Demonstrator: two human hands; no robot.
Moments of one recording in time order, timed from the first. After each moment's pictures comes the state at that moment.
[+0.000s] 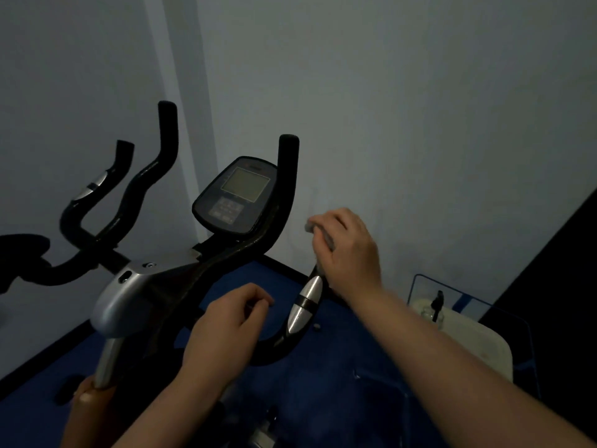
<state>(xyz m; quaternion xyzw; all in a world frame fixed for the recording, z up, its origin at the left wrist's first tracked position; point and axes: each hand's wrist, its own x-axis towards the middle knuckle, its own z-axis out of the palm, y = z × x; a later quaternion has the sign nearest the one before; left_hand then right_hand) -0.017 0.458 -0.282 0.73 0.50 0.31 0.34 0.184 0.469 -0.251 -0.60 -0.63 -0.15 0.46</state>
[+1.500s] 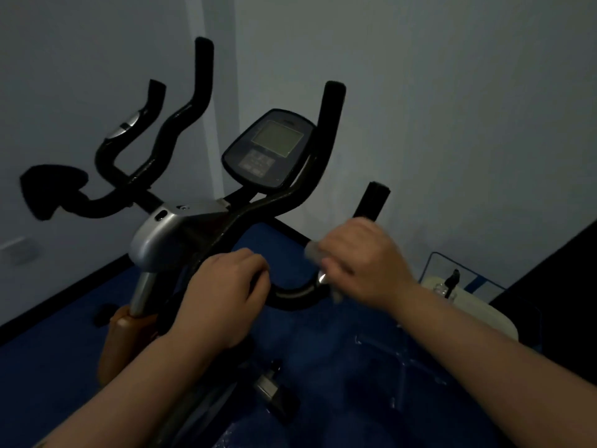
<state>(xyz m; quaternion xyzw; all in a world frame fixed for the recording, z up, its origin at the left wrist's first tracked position) -0.061 0.445 -0.283 0.86 0.44 0.27 0.09 0.168 0.431 -0.282 -0.46 -0.82 -0.19 0.29</state>
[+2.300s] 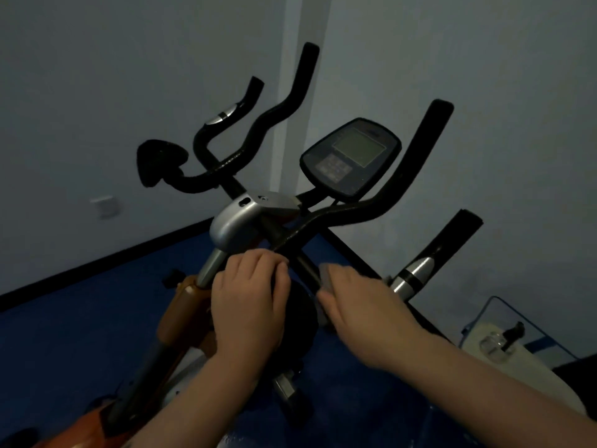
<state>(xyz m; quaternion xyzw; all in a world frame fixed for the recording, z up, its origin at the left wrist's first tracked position) -0.088 0.425 -0.315 0.68 0.60 0.42 0.00 0.078 0.417 -0.284 -0.55 -0.84 0.01 0.02</state>
